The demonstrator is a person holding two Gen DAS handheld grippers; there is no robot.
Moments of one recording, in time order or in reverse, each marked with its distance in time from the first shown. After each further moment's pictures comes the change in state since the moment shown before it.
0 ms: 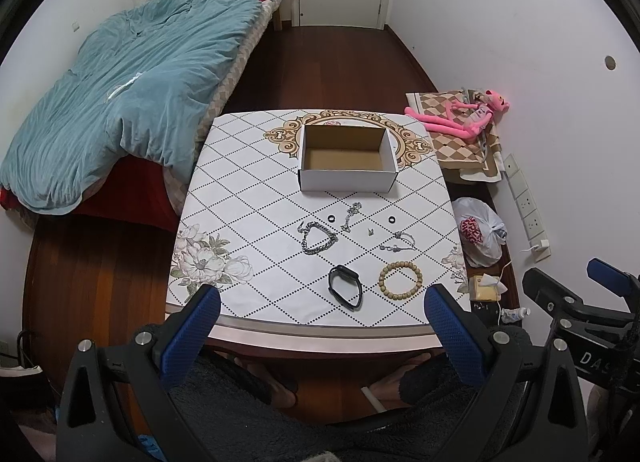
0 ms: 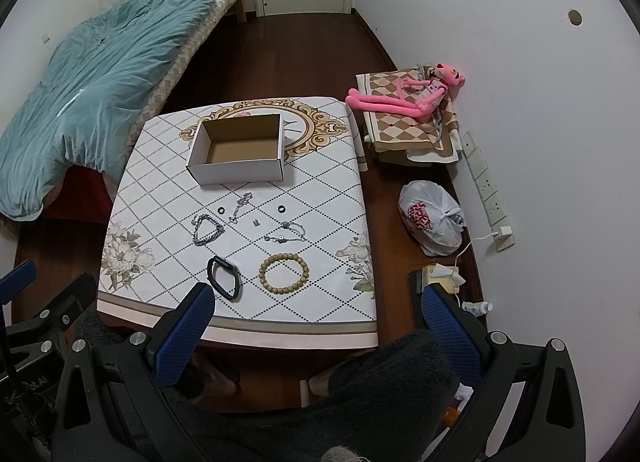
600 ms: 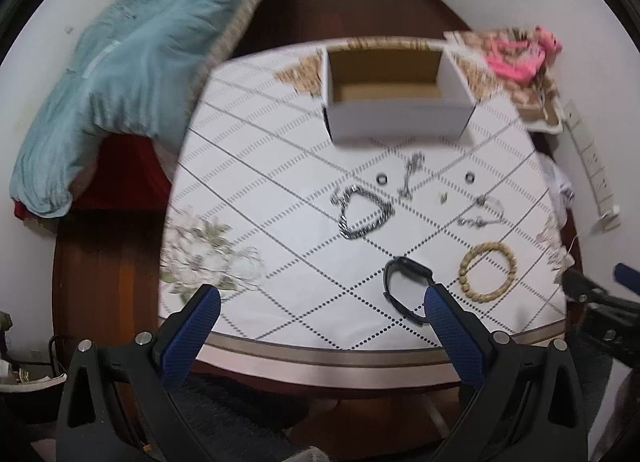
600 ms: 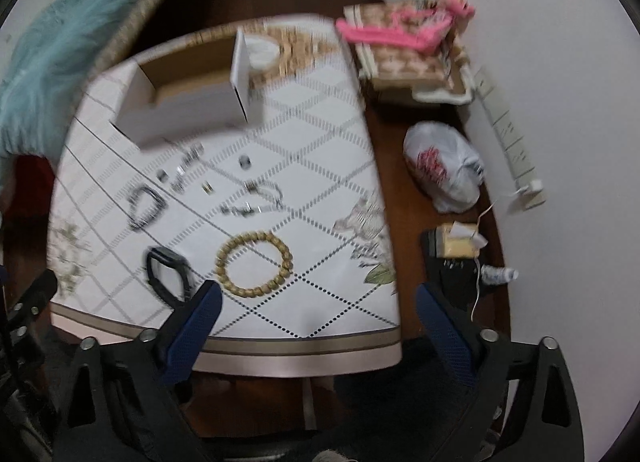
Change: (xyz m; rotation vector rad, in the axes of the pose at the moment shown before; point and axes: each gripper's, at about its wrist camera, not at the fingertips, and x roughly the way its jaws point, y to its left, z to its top) left arm 0.168 0.011 -0.008 0.076 0.173 0.156; right arm 0.181 -0.009 -0.008 0.062 0.214 -0.019
